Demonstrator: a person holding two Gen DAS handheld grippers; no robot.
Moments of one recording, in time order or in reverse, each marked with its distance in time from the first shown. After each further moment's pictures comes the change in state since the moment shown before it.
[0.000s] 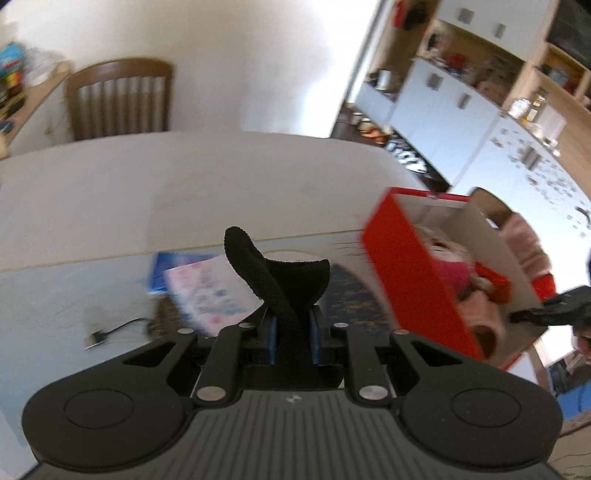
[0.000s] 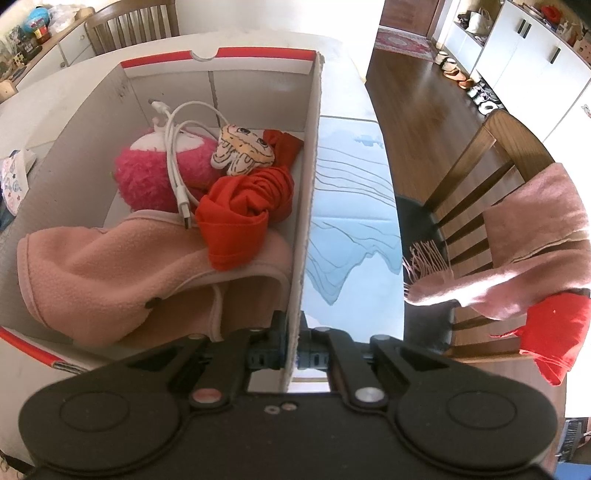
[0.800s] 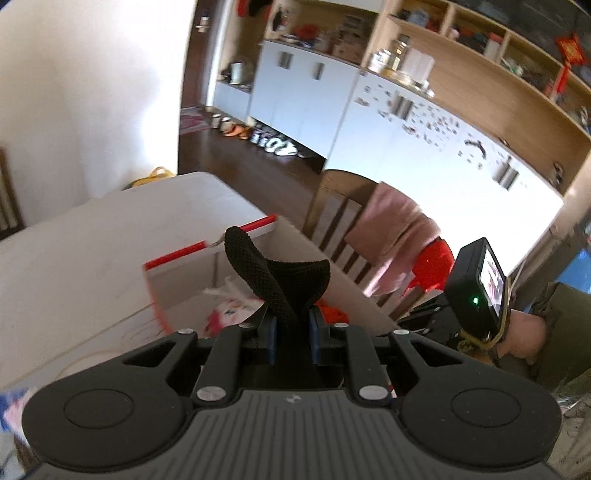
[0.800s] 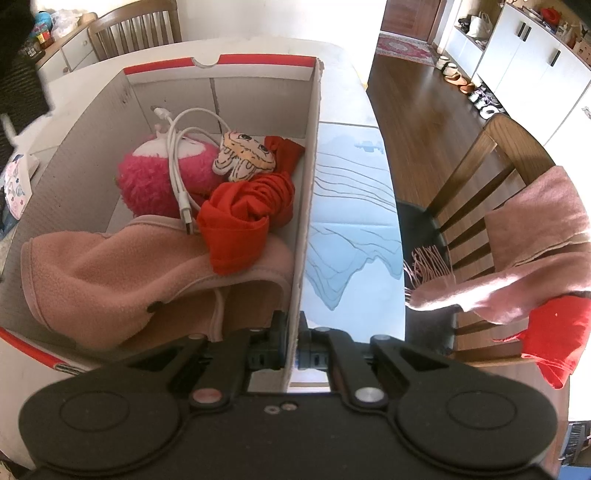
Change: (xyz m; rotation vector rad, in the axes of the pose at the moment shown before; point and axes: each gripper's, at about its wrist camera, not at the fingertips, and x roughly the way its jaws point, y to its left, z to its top) left arm 0.050 -0.210 0.069 0.334 0.023 -0.290; right arm -0.001 -0.002 0.000 0.000 -0.023 0.011
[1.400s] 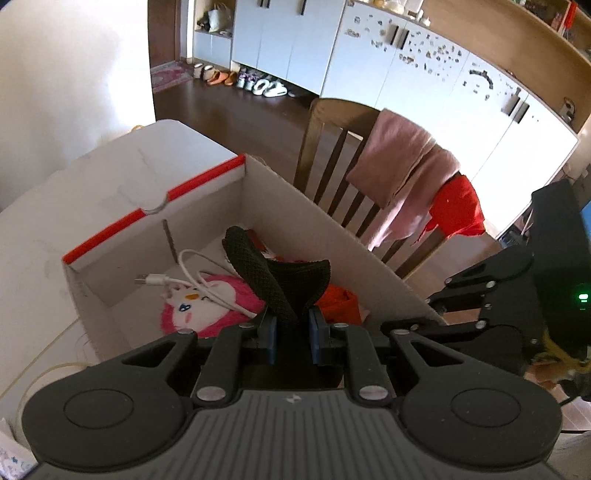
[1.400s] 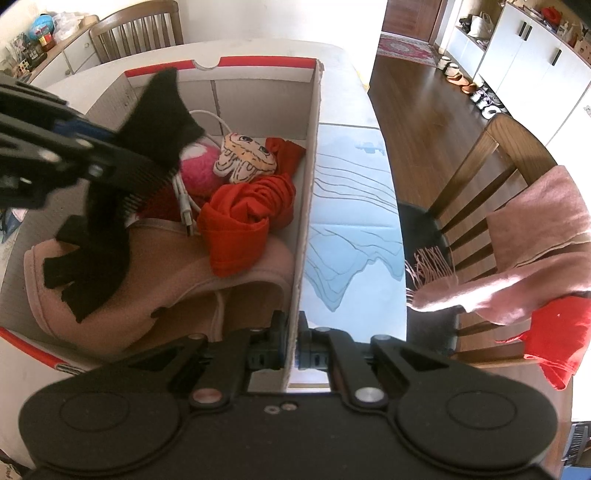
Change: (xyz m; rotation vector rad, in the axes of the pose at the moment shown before) left arm 0.114 -0.018 -0.001 0.085 0.204 0.018; right arm 0.000 0.000 0.000 0.001 -0.003 0.009
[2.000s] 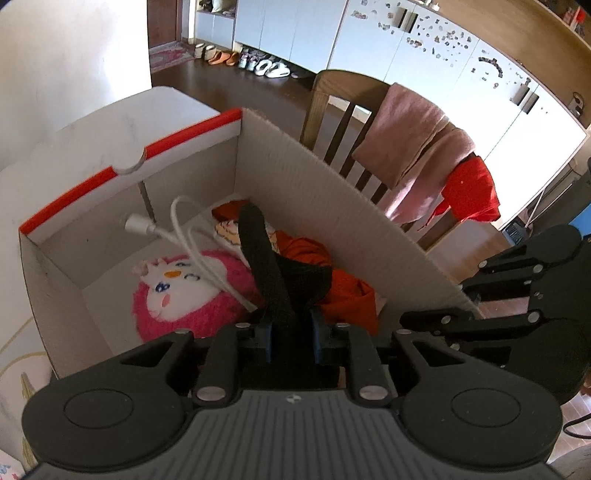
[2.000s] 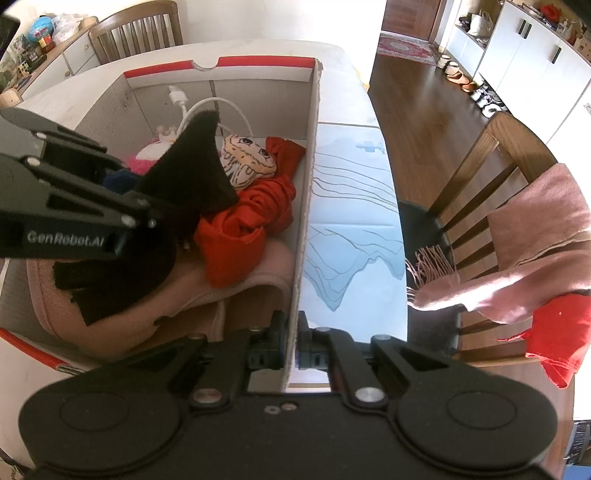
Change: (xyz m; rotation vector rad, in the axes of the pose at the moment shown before) left arm 0.041 0.005 -0.016 -0.028 0.053 -0.003; right arm 0.000 0.000 -0.001 0.008 0.000 0.007
